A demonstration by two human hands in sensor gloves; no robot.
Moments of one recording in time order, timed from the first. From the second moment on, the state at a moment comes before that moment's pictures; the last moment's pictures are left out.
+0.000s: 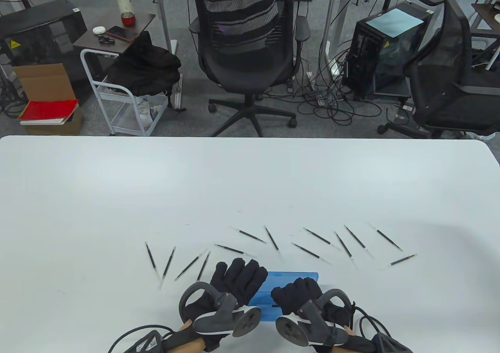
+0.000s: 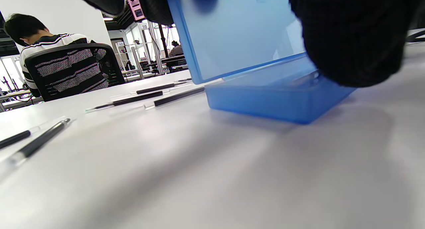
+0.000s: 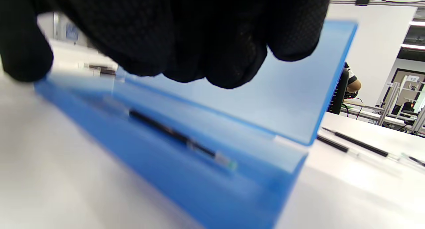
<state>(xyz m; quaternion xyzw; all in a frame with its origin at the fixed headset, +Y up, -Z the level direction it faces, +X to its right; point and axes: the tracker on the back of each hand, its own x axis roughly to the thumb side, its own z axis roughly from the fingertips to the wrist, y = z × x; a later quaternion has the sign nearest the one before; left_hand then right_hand) -0.070 -0.743 -0.253 0.00 -0.32 -0.11 0.94 0.103 -0.708 -0.236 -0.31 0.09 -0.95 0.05</state>
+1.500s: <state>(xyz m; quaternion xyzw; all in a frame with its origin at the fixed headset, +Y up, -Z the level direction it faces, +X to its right) -0.070 -0.743 -0.251 0.01 -0.33 -0.11 0.94 0.169 -0.748 -0.367 -0.08 -0.05 -0.98 0.16</state>
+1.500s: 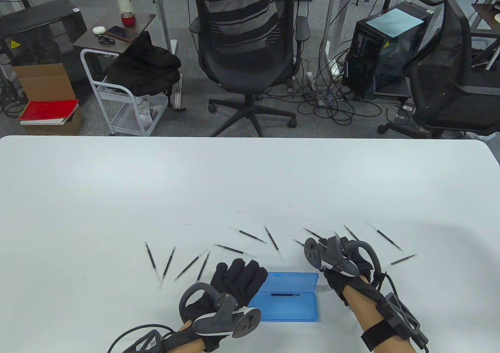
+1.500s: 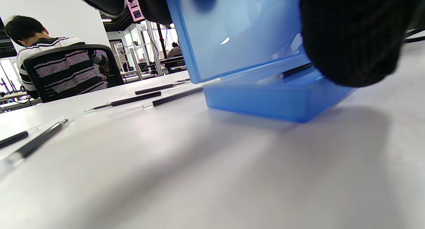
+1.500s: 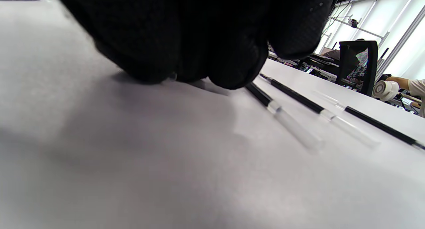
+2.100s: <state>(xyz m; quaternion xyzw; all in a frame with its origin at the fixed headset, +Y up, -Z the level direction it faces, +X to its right) -0.070 -0.742 -0.251 0.01 -0.33 -0.11 0.94 0.176 -0.748 -0.364 -0.09 -0.03 -0.98 0.14</state>
